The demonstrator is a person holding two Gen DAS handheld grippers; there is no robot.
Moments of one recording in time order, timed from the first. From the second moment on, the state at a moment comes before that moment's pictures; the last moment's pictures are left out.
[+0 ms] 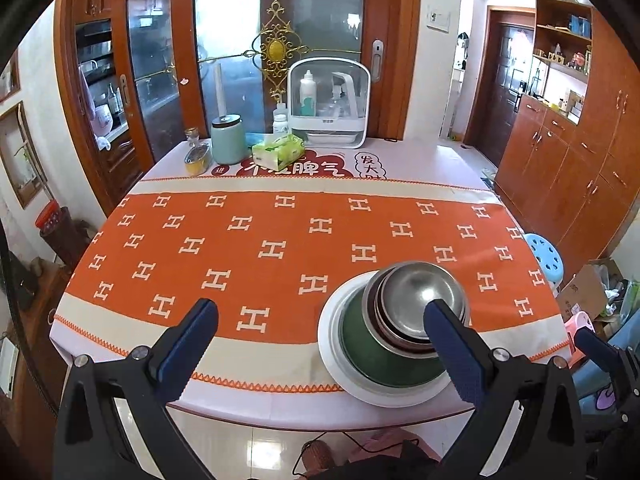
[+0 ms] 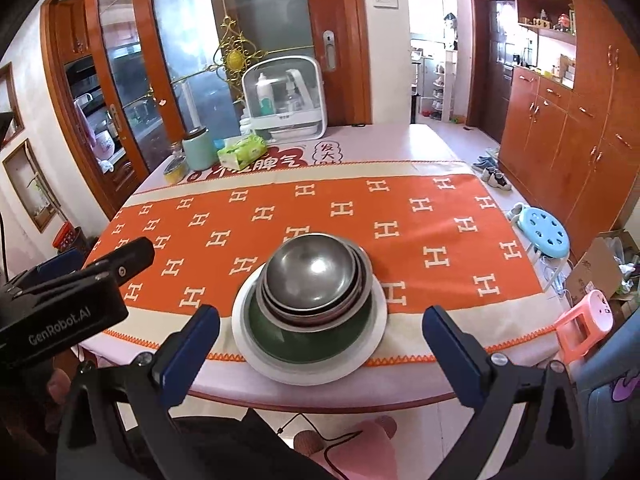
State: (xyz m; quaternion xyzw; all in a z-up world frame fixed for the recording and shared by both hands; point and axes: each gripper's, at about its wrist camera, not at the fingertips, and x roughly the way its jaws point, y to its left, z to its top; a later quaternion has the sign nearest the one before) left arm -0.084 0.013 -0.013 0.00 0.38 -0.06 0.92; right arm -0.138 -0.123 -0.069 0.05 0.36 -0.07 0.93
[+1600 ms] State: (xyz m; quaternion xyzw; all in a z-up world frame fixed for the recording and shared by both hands) left arm -0.081 -0.010 -0.012 0.03 0.37 -0.10 0.92; right arm -0.137 -0.137 -0.078 0.07 0.37 -0.08 0.92
